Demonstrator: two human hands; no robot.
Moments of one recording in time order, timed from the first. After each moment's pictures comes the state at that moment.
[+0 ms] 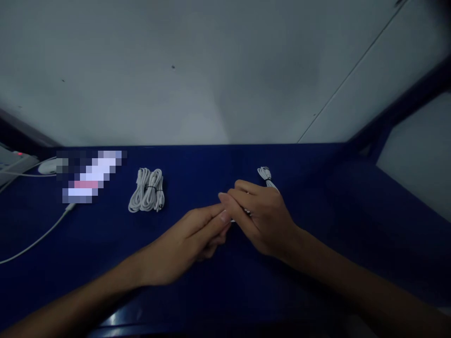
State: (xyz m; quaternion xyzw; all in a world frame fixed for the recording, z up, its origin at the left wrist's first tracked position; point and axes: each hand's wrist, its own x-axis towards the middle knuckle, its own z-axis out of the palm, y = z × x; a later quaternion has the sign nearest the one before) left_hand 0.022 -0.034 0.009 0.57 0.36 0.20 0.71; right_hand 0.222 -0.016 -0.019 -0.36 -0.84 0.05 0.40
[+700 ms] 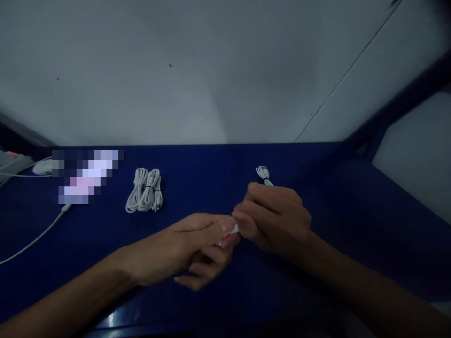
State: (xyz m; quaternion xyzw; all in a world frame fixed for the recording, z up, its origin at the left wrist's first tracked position) left_hand 0.016 -0.030 0.016 0.42 0.26 0.10 0.87; right_hand 0.225 -0.012 -0.019 -0.22 -0.80 -0.12 0.54
